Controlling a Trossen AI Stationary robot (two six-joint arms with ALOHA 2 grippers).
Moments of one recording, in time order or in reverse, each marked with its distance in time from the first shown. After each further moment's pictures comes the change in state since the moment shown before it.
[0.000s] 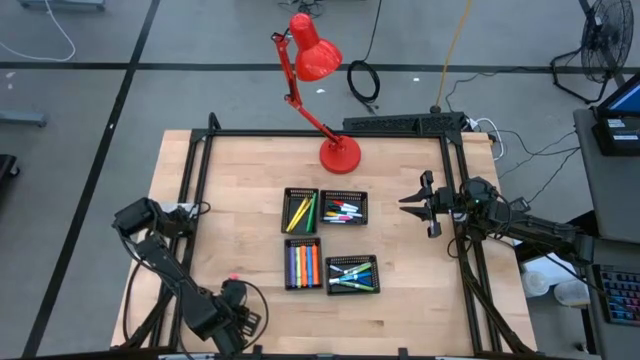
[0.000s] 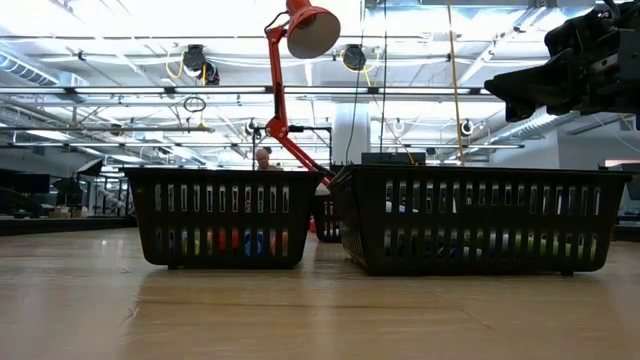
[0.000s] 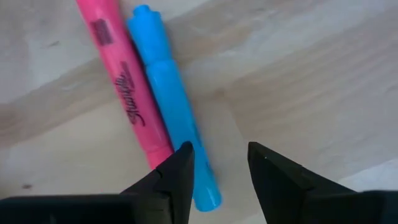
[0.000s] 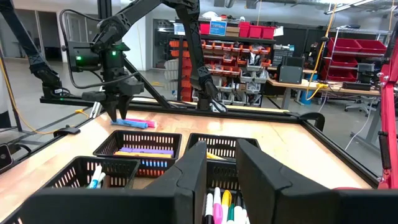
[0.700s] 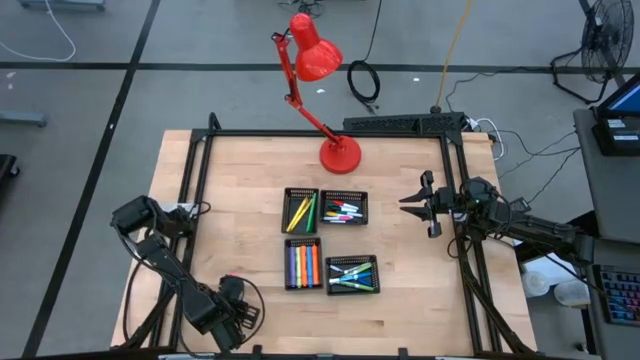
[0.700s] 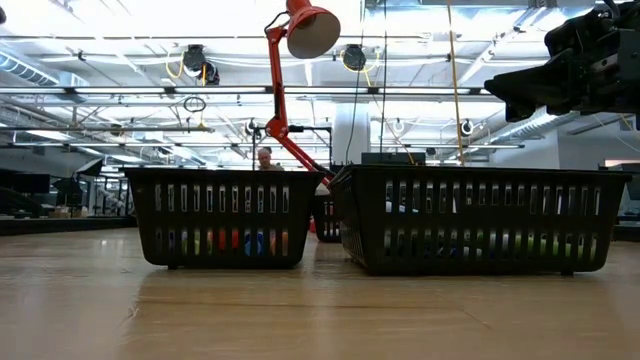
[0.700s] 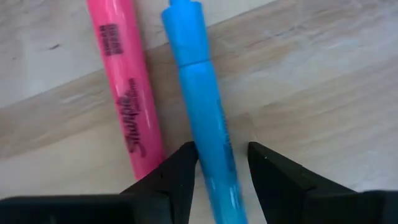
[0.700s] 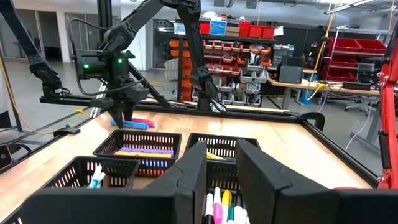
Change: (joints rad) left arm 0.001 -0.007 -0.130 0.133 -0.026 -0.085; right arm 0.000 0.000 0.000 0.000 0.000 0.000
